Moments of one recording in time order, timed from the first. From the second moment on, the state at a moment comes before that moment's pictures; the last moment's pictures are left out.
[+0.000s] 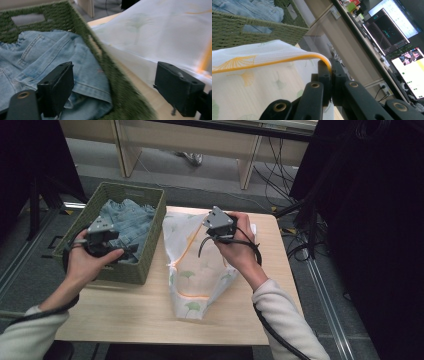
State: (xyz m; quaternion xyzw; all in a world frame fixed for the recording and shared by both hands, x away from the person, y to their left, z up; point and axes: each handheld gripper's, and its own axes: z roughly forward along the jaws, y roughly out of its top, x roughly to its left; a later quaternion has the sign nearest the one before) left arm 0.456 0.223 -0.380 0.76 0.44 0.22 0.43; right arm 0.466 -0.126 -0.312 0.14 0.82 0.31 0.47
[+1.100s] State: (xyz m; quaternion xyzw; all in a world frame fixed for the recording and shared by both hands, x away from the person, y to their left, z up) left arm 0.582 0.211 -0.451 0.85 0.48 0.16 0.16; right arm 0.468 -0.126 -0.309 0.14 0.82 0.30 0.47
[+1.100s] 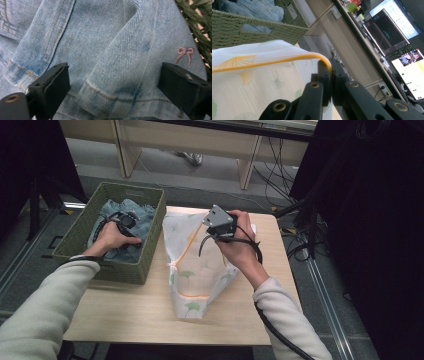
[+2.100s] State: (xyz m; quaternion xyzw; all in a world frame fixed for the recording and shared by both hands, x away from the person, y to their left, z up) left arm 0.592 0.230 -0.475 0.81 0.56 0.10 0.13; right arm 0.468 -0.127 -0.309 0.14 0.82 0.30 0.46
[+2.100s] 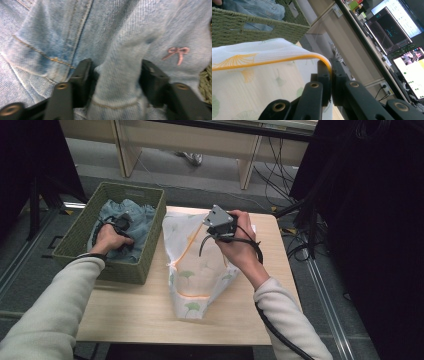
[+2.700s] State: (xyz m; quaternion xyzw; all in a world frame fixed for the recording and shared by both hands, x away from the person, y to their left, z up) left arm 0.575 0.246 -0.441 0.79 0.55 0.15 0.22; right arm 0.469 -0.126 -0.311 0.14 0.83 0.30 0.46
